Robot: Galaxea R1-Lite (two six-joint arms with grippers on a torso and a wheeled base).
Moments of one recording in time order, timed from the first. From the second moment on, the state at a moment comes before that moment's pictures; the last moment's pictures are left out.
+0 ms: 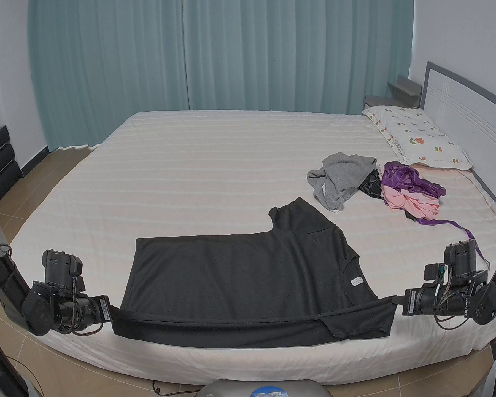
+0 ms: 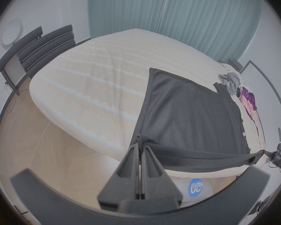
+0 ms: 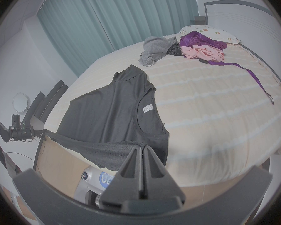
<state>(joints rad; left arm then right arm) -0.02 1.89 -0.30 -0.67 0.04 -0.35 0.10 1.88 -0.27 -0.81 0.19 0.20</state>
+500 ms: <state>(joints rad) -0.02 1.96 -0.39 -0.67 0.05 -0.35 0.10 1.97 -0.36 -0.81 0.19 0.20</state>
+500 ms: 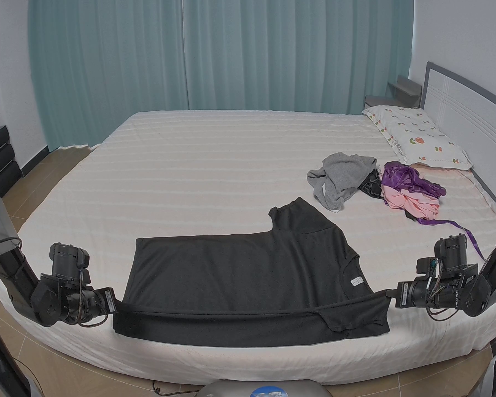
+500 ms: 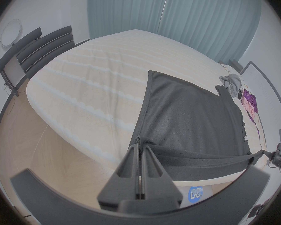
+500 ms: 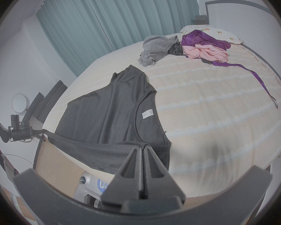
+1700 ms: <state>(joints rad) -0.03 2.18 -0.60 -0.58 0.04 -0.41 0.10 2.21 -0.57 -0.81 0.19 0.20</state>
